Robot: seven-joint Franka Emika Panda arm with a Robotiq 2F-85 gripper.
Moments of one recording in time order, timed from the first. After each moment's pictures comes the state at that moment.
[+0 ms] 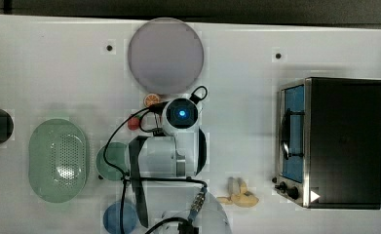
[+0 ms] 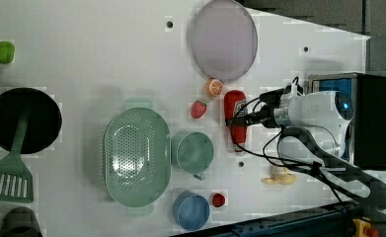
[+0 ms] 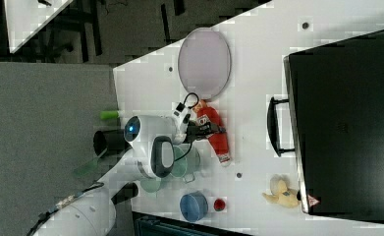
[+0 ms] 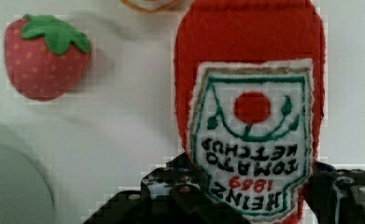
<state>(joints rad) -0.12 0.43 0.20 -2.31 0.00 1.04 -0.94</state>
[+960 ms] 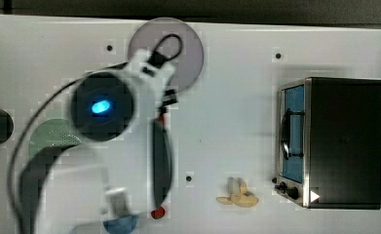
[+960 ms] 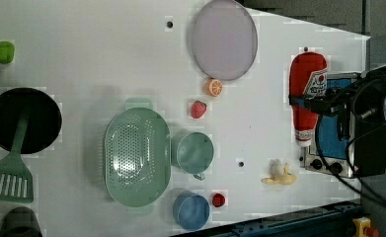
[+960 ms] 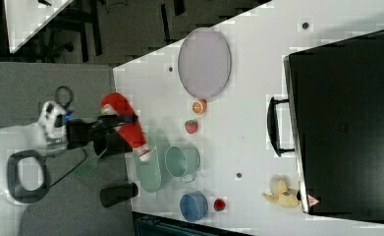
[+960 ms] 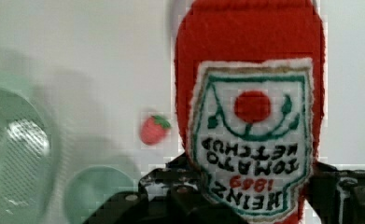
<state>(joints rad) -0.12 -0.08 0.35 -2.04 0.01 0.50 -0.83</state>
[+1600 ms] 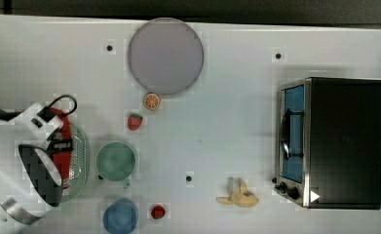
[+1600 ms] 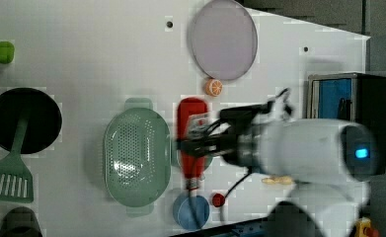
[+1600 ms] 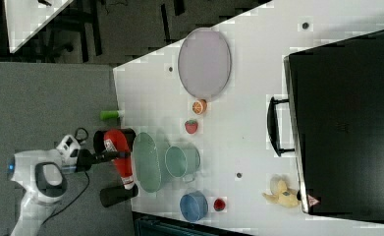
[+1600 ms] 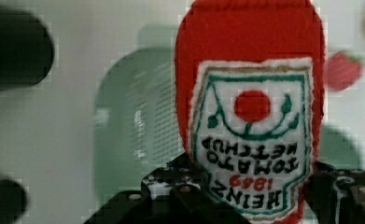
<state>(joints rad) -0.02 0.17 0.69 -2.09 0.01 0.66 -0.23</state>
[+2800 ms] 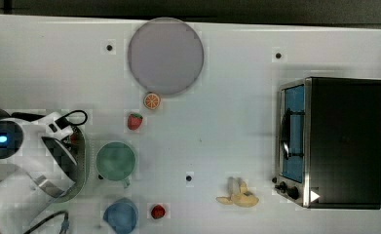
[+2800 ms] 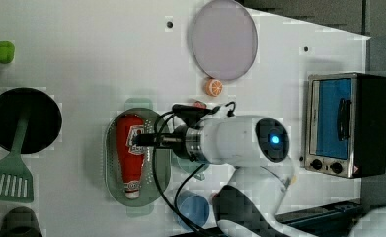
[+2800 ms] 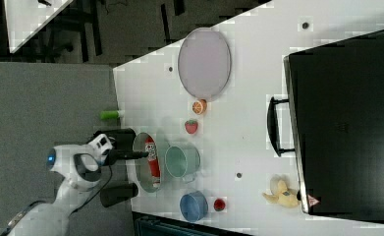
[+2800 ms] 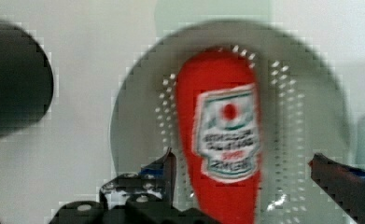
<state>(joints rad) 0.02 0.44 0.68 -2.08 -0.14 0.89 0.09</state>
